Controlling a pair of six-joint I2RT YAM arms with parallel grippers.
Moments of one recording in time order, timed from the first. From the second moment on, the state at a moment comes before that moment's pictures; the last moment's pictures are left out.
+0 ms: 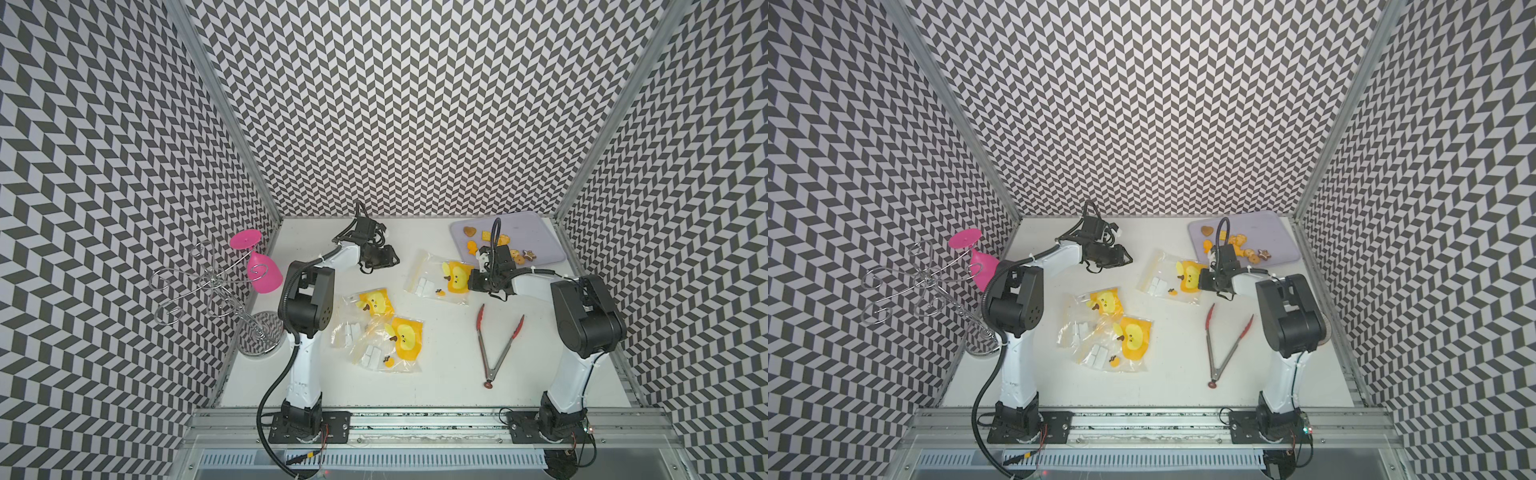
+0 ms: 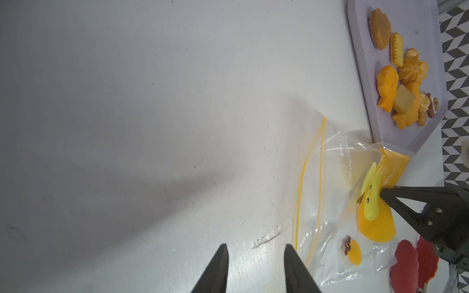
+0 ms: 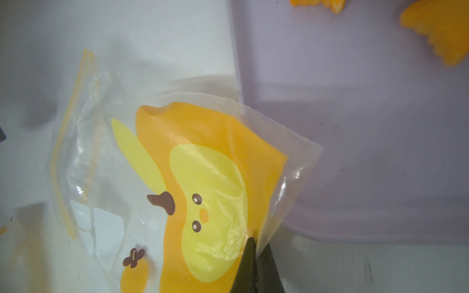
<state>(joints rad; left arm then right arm) -0.28 2.15 1.61 -0.44 0.47 -0.27 0.21 1.89 1.06 -0.12 -0.24 0.32</state>
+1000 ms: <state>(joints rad) -0.35 2.24 1.65 -0.46 0.46 -0.24 0.20 1.91 1.07 -0.11 -0.28 0.30</state>
